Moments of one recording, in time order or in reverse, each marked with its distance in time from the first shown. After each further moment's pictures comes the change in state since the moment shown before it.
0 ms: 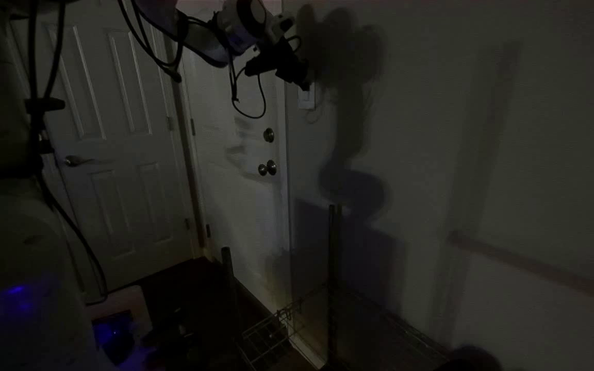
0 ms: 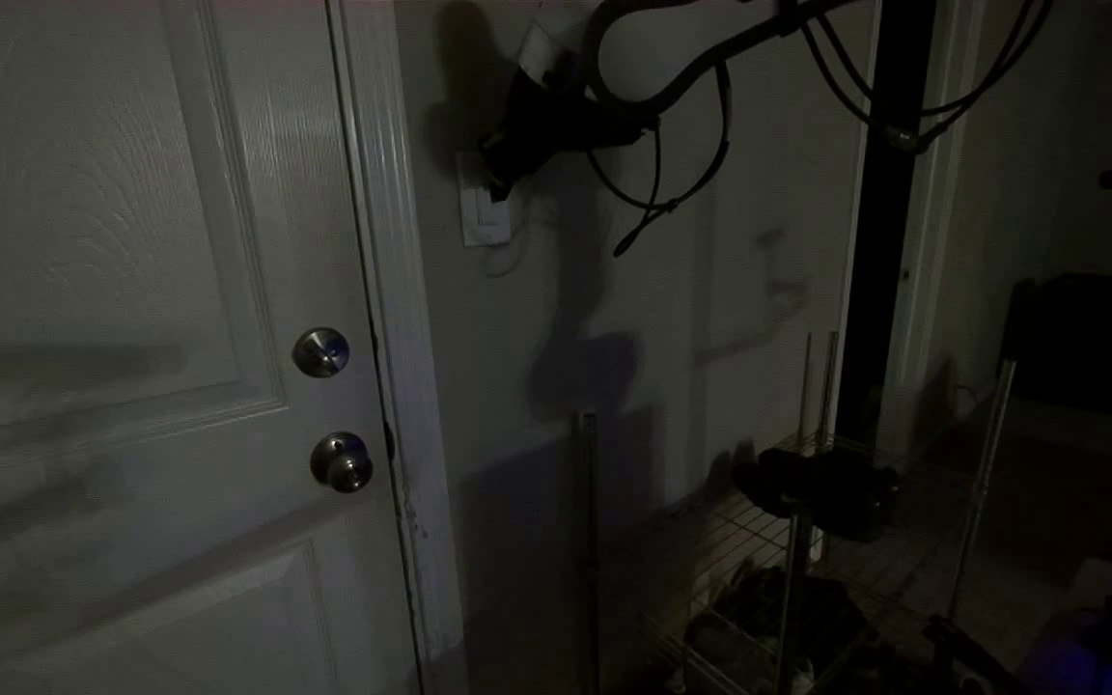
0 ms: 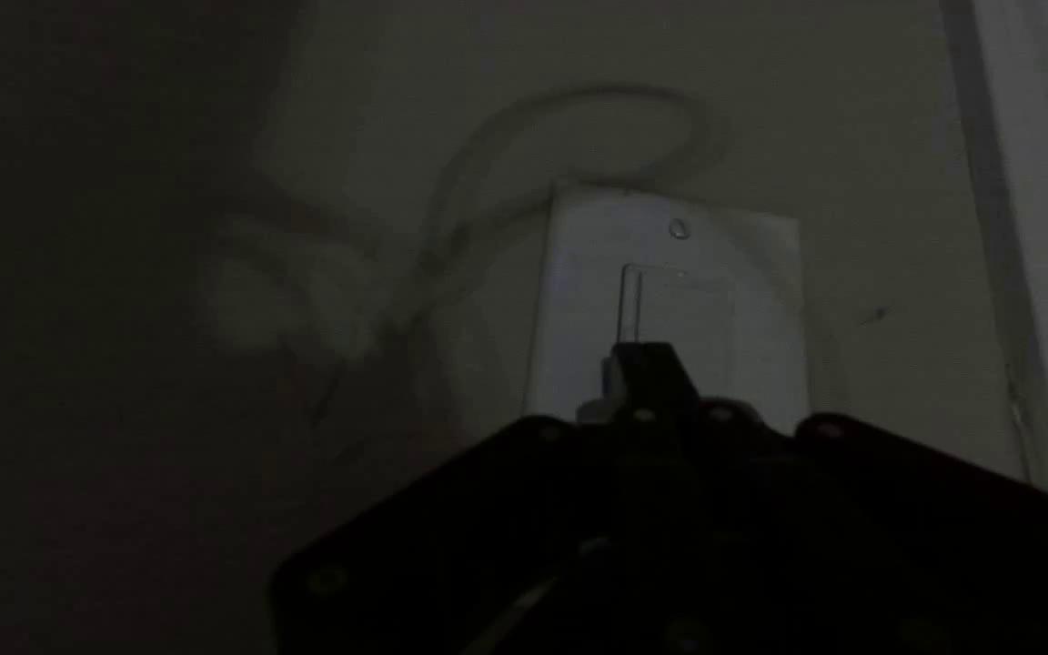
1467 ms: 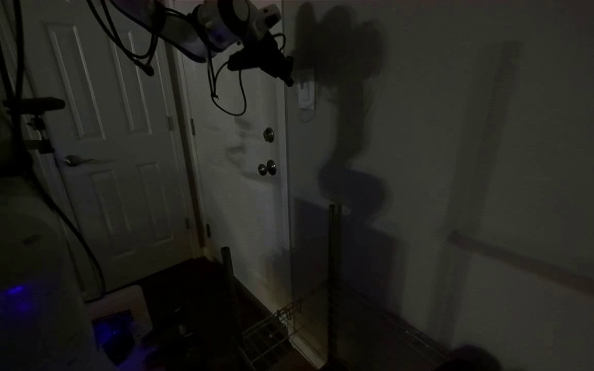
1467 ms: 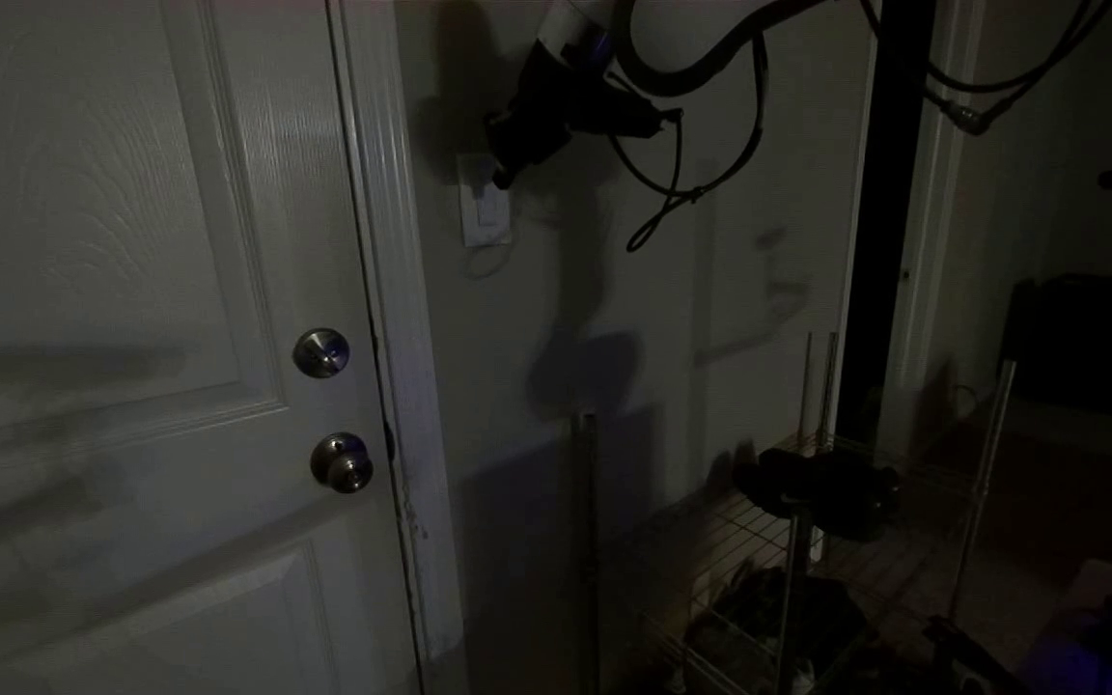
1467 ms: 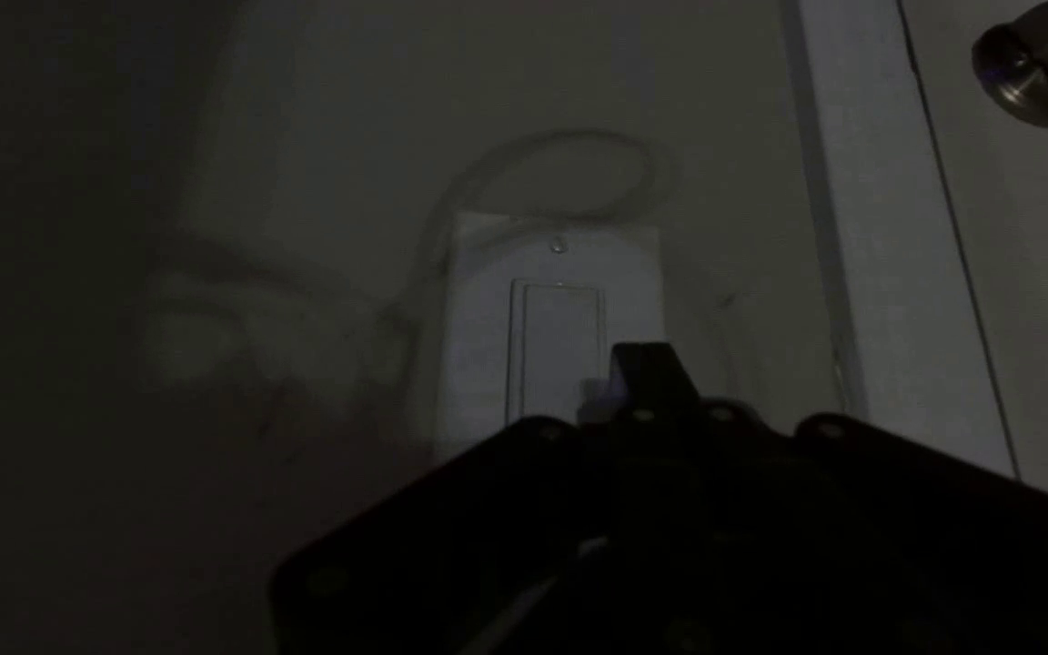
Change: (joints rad) arm 0.000 -0.126 0.027 -0.140 0.106 0.065 0.013
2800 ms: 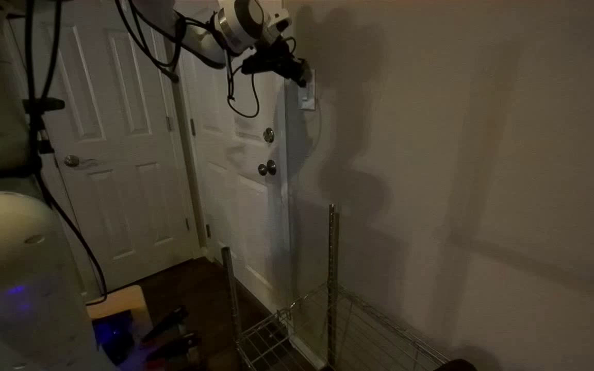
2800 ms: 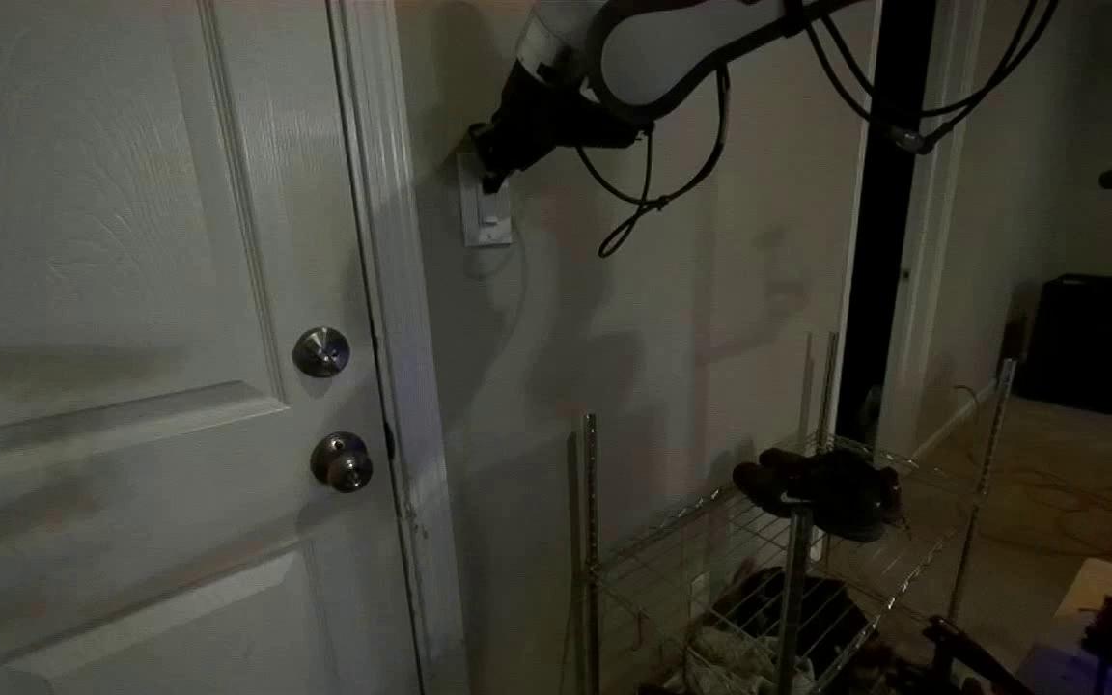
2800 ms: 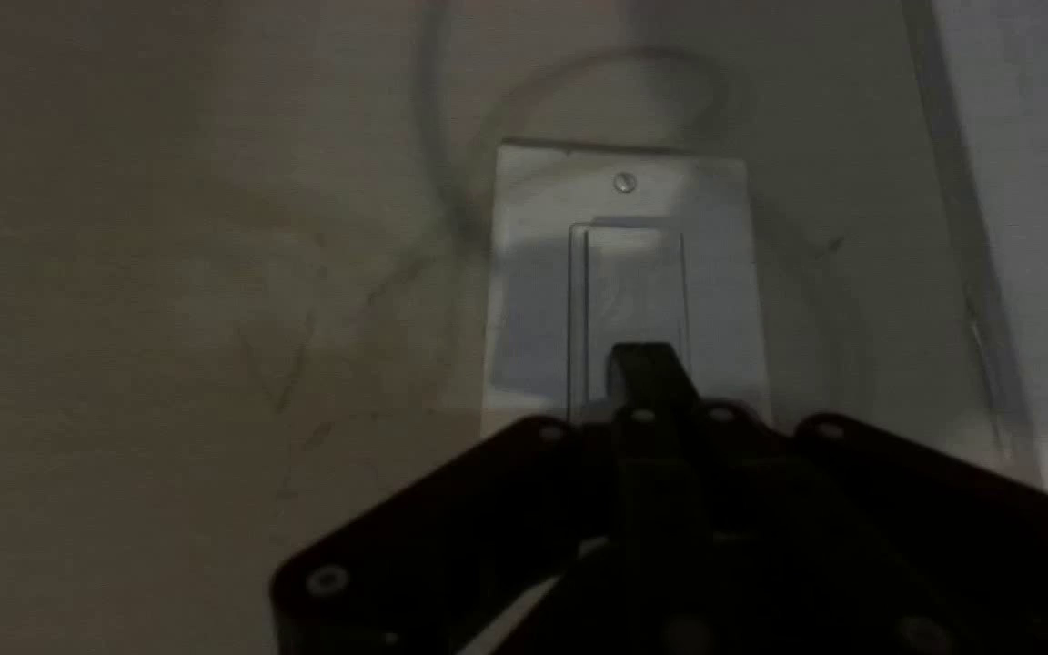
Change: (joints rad) arm 0.008 0.116 -0.028 0.123 -0.126 -0.005 0.119
